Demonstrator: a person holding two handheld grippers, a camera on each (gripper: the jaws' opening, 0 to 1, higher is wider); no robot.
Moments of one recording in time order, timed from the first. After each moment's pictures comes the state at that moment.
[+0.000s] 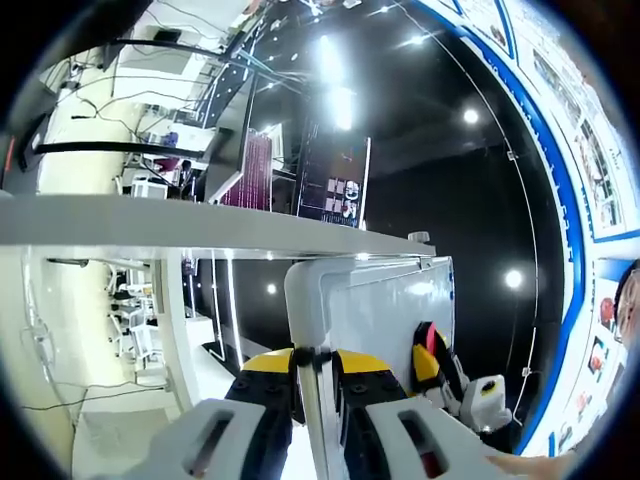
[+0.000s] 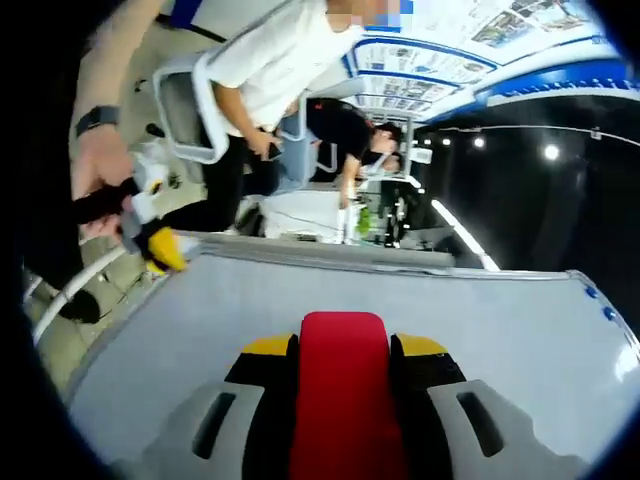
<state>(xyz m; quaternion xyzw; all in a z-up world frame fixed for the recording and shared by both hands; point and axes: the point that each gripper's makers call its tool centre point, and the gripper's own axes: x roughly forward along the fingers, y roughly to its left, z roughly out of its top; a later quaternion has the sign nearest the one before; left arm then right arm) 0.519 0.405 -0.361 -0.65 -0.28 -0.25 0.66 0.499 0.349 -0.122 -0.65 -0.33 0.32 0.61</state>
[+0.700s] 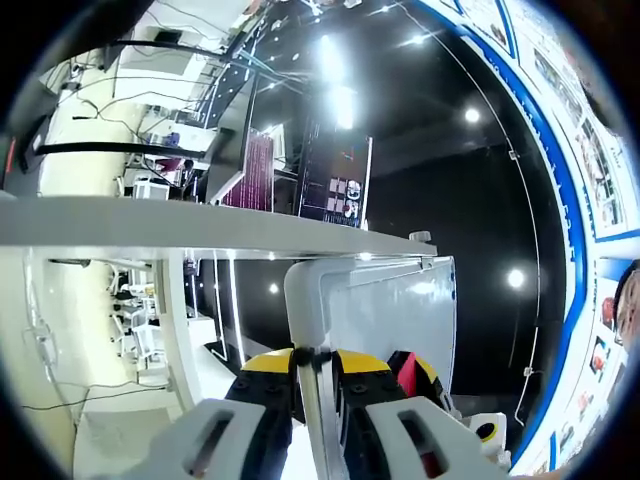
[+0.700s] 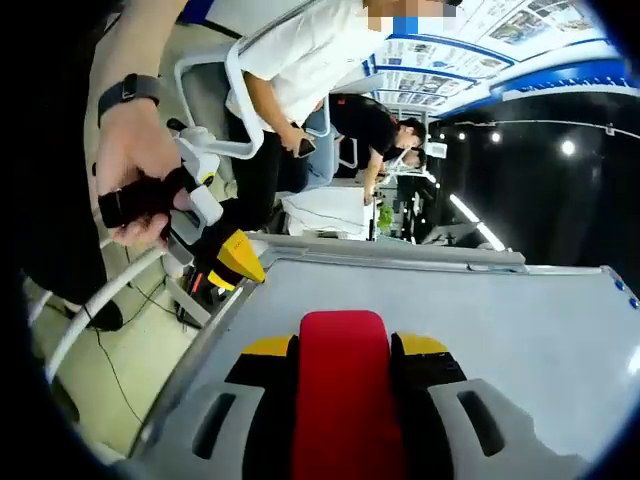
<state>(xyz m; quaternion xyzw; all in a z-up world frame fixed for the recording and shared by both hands) 0.519 0.405 -0.361 -0.65 -0.27 -0.25 0.66 0.498 0.343 -0.267 -0.67 -0.28 0.35 0.60</state>
